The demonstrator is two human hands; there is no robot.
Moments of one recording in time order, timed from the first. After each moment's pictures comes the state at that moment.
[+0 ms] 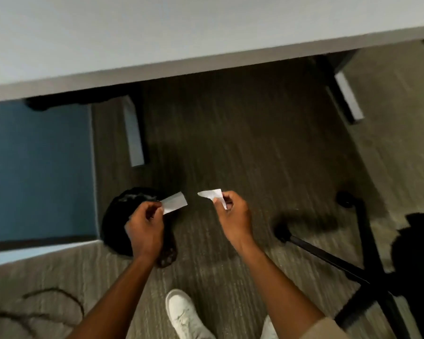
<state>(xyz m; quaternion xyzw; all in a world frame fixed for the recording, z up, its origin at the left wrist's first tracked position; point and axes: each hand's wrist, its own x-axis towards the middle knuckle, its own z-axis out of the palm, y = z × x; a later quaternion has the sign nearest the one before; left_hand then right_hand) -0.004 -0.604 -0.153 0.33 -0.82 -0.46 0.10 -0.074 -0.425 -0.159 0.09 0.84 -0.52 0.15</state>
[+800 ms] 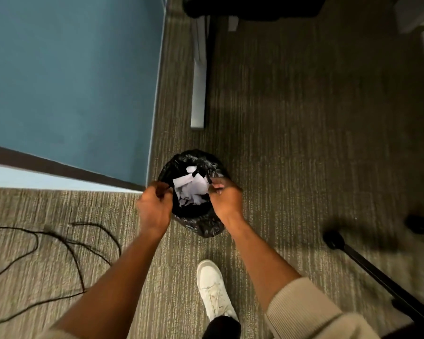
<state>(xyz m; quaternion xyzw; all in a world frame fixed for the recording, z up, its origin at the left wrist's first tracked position) 0.079 -0.734 -0.219 0.47 -0.77 -0.44 0.05 -0.018 -0.604 -0.242 0.04 0.83 -0.46 0.32</state>
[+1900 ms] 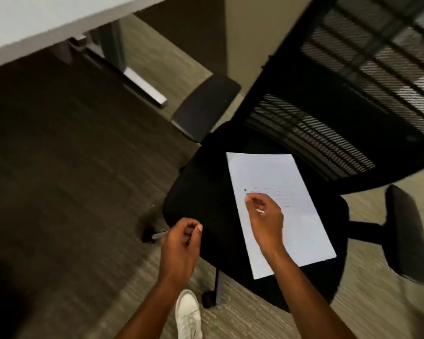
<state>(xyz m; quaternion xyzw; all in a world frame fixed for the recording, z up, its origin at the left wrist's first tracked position) -0.004 -0.121 -0.061 -0.04 -0.77 -0.60 -0.20 0.037 0.068 -0.029 0.42 0.77 -0.45 -0.19</state>
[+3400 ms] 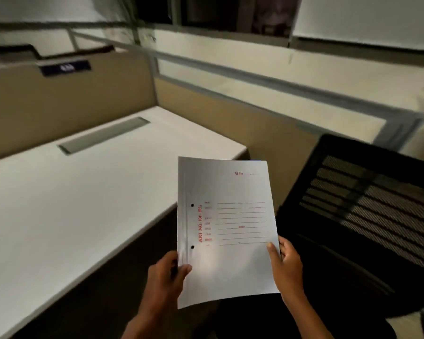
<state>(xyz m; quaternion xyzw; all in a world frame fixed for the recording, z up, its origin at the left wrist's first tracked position) -0.146 -0.220 0.237 -0.12 -0.85 -0.51 -0.10 -0.078 0.045 0.209 0.37 0.75 -0.51 -0.20</state>
